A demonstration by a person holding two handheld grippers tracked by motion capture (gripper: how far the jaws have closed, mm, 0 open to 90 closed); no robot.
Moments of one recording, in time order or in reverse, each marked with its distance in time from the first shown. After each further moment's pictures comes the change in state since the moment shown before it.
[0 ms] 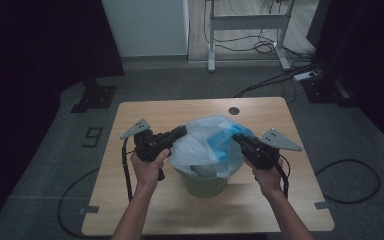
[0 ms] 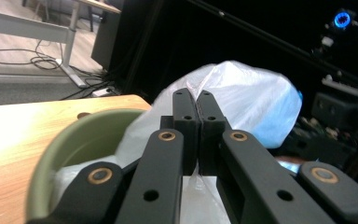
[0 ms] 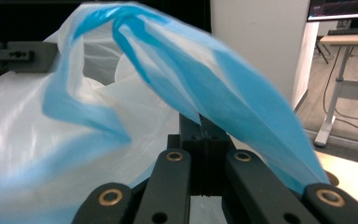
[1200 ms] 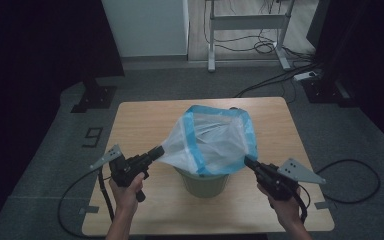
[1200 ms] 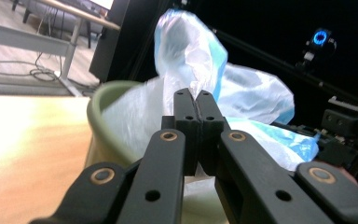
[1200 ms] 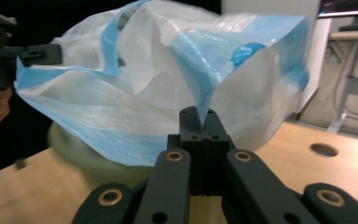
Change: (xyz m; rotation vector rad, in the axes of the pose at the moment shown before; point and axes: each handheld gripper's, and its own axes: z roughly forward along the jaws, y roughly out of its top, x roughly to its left) left arm 0.014 -0.054 -0.073 -0.067 -0.025 0.004; right arm 0.015 -0.033 -0.070 -0.003 0.048 -0.005
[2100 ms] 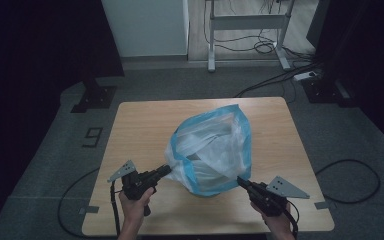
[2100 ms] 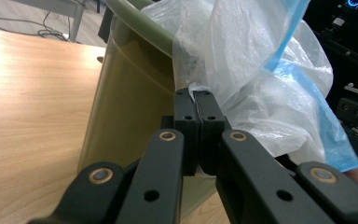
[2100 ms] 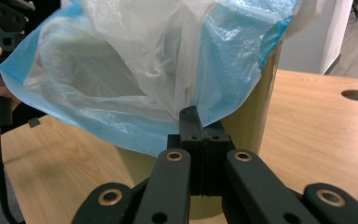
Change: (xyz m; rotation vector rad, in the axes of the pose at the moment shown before) left arm 0.015 -0.055 0.012 0.110 0.036 -0.048; right arm 0.007 -0.066 0.005 0.098 0.038 0.049
